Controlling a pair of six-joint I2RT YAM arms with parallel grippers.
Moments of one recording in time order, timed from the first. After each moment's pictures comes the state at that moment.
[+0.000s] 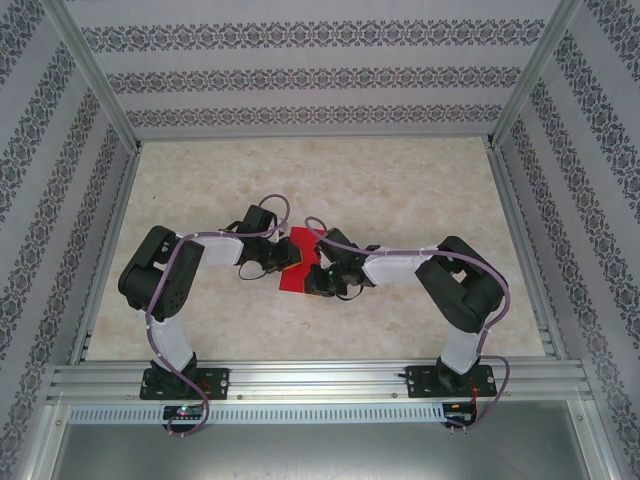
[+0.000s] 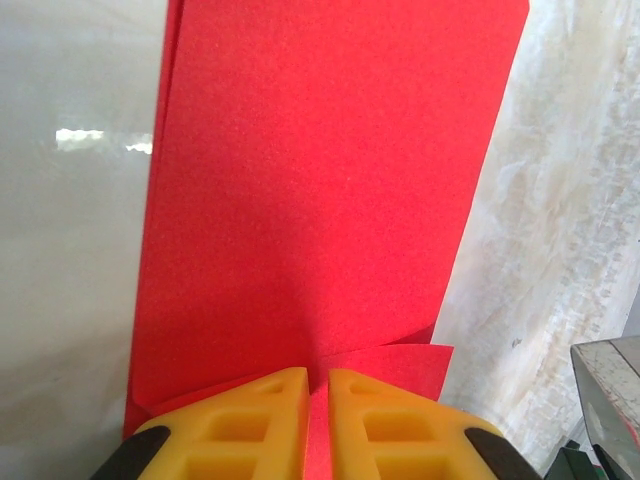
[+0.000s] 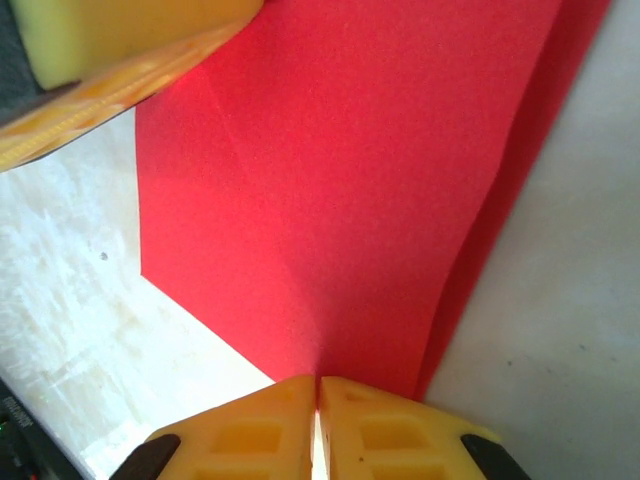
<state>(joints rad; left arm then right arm) -0.44 1.84 0.89 -0.07 0.56 -0.77 0.79 1.81 0.89 -0.13 -0.41 0.81</state>
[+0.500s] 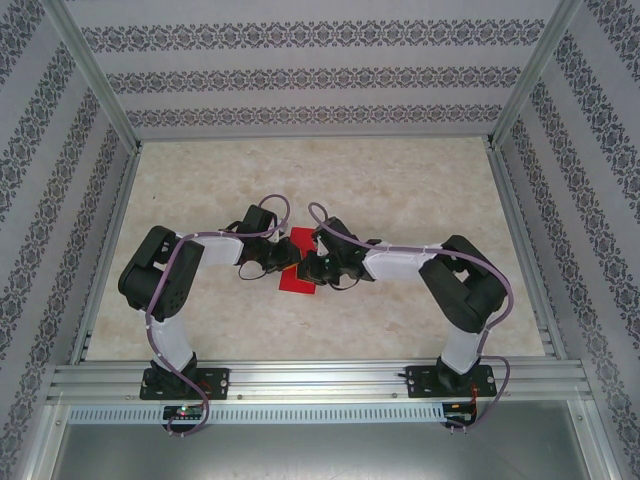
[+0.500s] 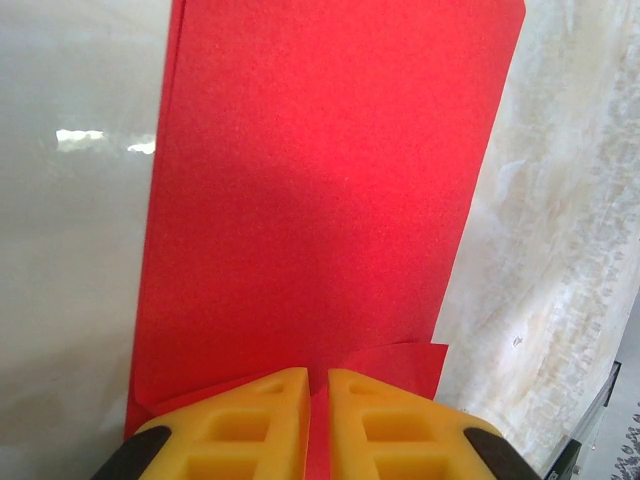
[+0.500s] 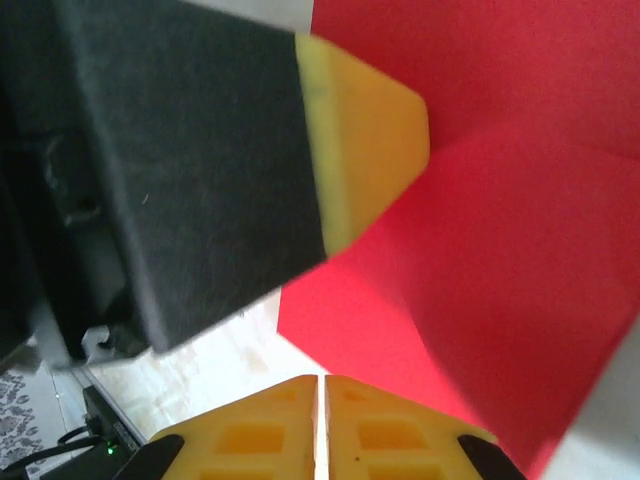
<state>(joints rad) -0.44 1.84 0.89 -0.07 0.56 -0.77 0.77 1.81 0.95 -0.05 -0.43 0.91</state>
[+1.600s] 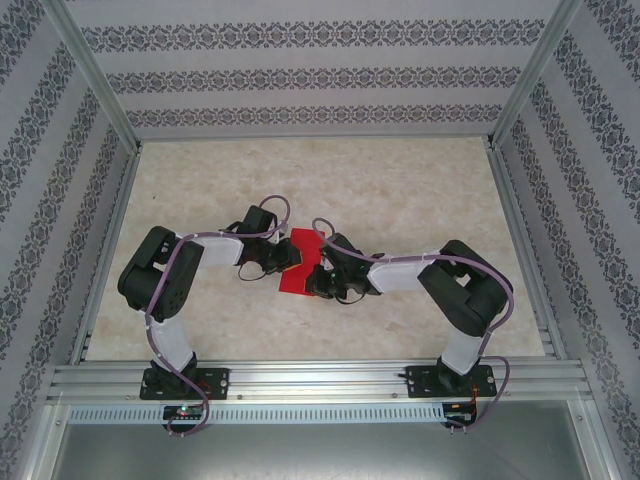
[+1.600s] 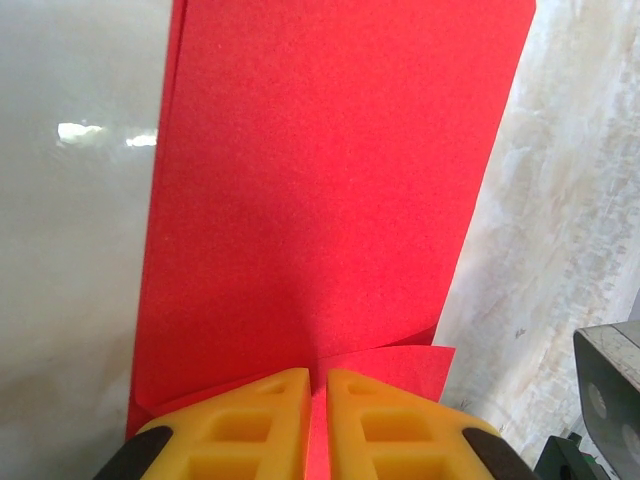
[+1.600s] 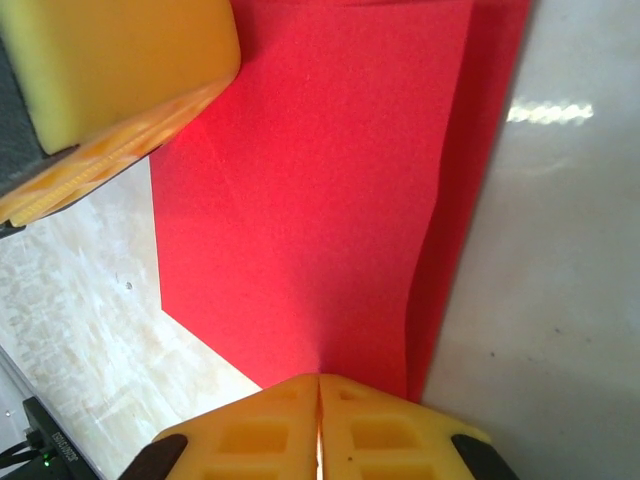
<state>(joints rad) -0.44 1.84 0.89 -0.08 0.57 -0.76 0.80 1.78 0.79 0.03 -0.37 0.95</state>
